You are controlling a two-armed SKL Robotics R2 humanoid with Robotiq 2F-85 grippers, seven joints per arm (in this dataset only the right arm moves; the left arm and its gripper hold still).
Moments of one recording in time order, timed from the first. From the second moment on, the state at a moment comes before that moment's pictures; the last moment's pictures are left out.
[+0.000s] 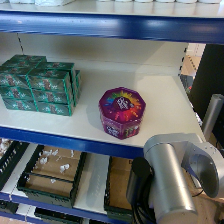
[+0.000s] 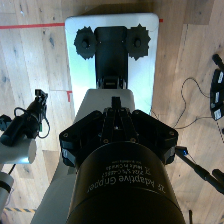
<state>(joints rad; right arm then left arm) -1.35 -0.78 1.28 -2.21 -1.48 1.44 -0.16 0.08 0.22 -0.35 -0.32 0.27 0.20 -0.01</state>
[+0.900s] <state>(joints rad) -1.34 -0.82 1.22 -2.21 -1.50 1.47 -0.16 0.08 0.22 -0.35 -0.32 0.27 0.20 -0.01</state>
